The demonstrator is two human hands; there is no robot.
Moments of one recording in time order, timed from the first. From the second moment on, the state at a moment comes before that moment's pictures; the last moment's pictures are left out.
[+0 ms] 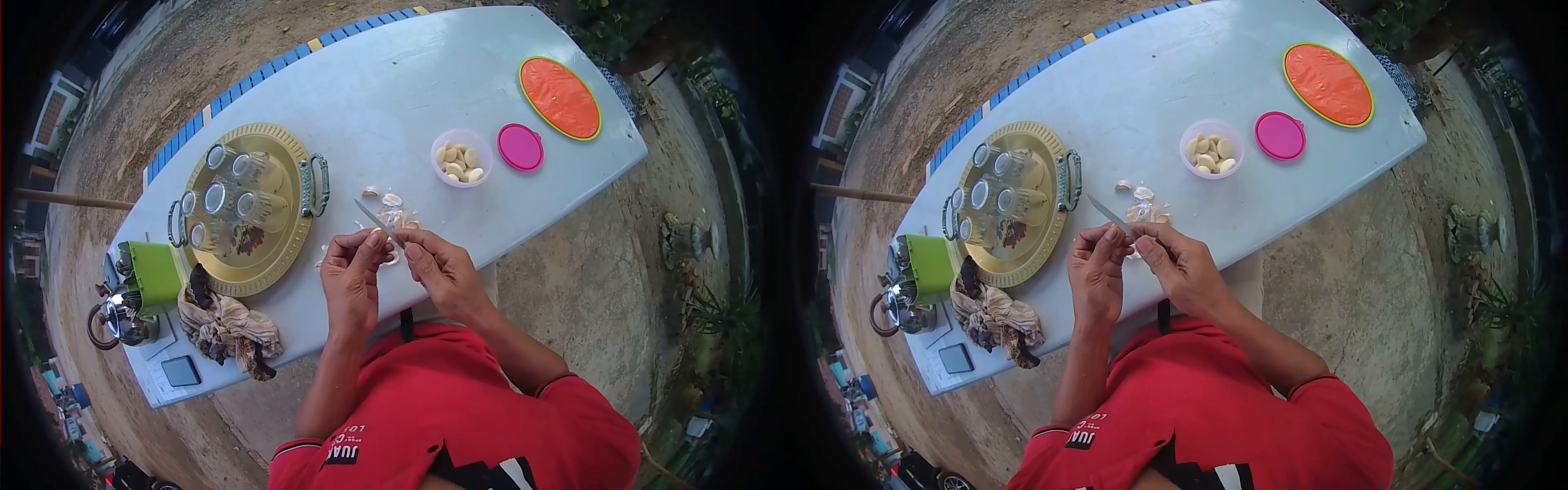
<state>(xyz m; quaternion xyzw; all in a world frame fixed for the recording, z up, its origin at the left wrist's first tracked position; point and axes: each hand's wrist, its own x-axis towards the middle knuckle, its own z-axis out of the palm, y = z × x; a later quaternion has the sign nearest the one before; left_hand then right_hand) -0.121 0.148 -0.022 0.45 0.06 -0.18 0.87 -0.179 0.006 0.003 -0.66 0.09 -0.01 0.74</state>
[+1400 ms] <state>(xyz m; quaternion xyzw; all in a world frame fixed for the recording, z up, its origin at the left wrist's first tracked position) -0.114 0.157 -0.033 0.51 -0.01 -0.15 0.85 -0.162 0.009 -0.009 -0.46 0.09 0.09 0.88</state>
